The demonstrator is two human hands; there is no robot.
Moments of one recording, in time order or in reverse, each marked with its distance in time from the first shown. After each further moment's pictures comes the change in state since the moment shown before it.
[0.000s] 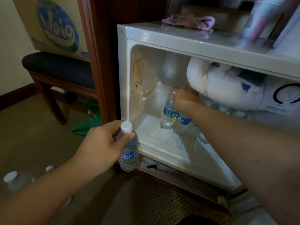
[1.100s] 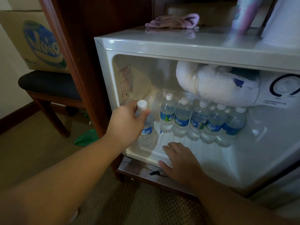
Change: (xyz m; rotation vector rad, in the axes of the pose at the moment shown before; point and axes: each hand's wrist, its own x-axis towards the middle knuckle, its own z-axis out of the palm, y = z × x) left_hand 0.099 0.040 0.048 0.159 0.181 0.040; right_hand -0.166 0.030 0.139 0.228 0.017 -0.385
